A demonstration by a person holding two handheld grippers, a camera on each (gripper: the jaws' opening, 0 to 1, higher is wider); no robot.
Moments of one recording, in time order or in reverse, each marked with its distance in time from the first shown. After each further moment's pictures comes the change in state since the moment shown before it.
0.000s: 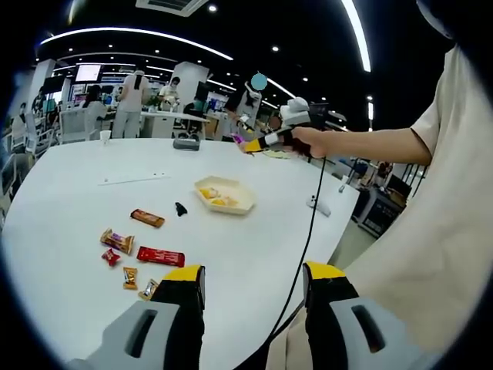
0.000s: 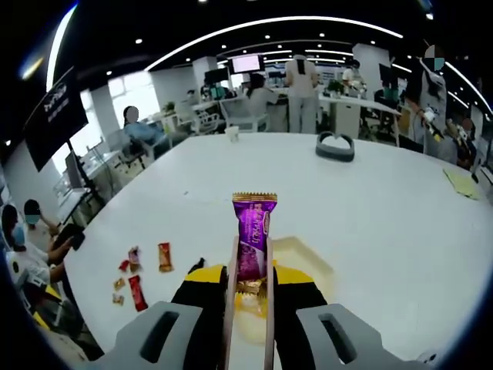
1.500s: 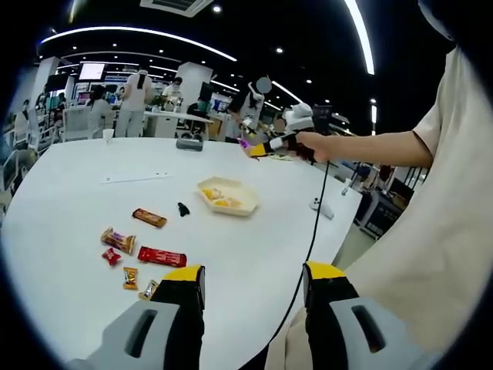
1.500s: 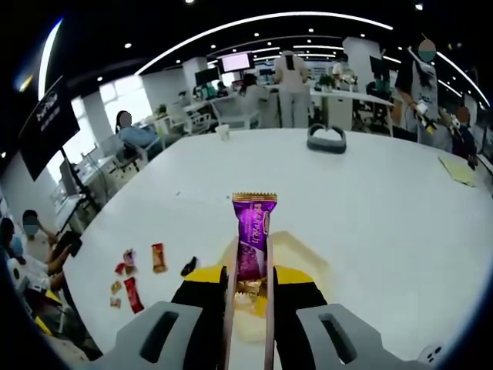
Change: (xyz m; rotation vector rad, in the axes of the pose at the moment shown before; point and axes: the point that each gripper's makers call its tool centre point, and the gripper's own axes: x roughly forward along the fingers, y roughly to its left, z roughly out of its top) left arm 0.004 0.004 0.001 -0.018 -0.011 0.014; right arm 0.005 -0.014 -0.008 0.044 0.013 -0.016
